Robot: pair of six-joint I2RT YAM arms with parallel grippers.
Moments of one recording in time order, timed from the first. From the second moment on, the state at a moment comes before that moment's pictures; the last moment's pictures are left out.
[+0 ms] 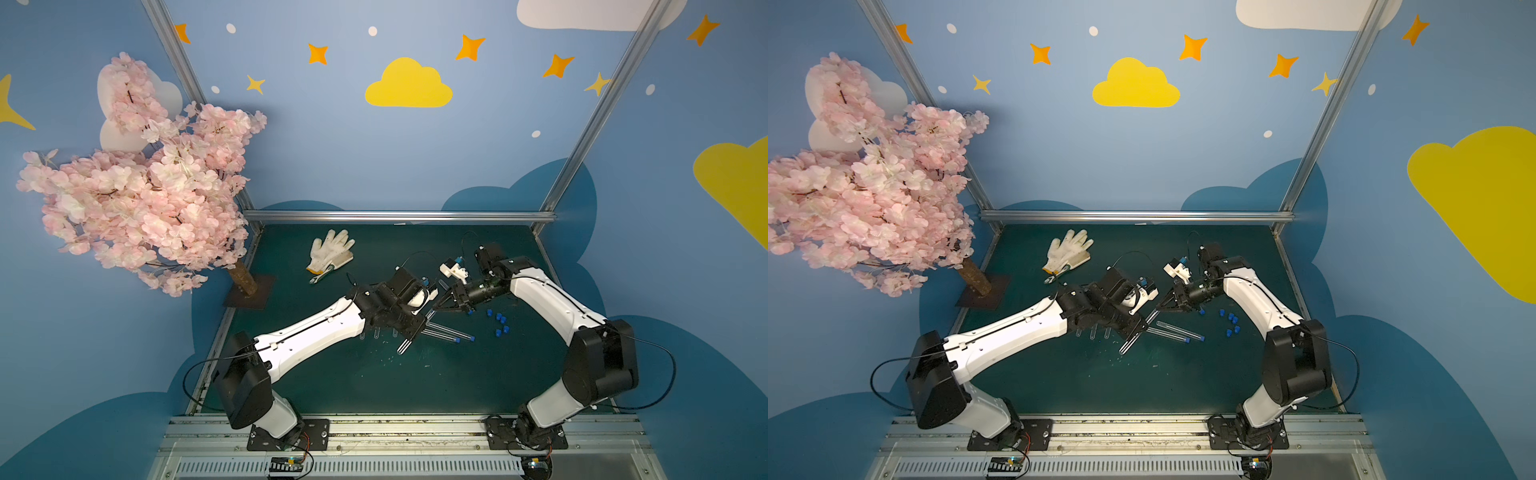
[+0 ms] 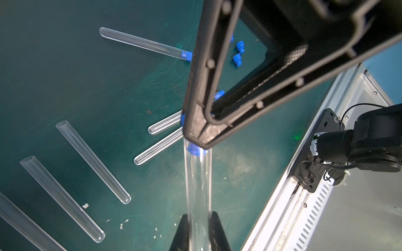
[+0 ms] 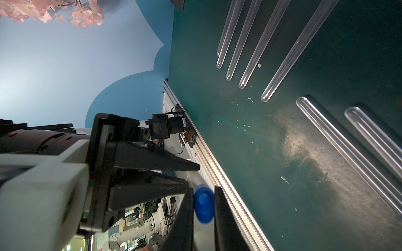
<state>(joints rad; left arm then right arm) -0.89 1.55 1.30 -0.71 0.20 -0.16 0.33 1.60 1.26 -0.99 -1.04 0.08</state>
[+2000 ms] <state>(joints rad) -0.88 1.52 1.18 -0.79 0.11 -0.12 0.24 1.57 1.30 -1.08 -0.96 0.00</state>
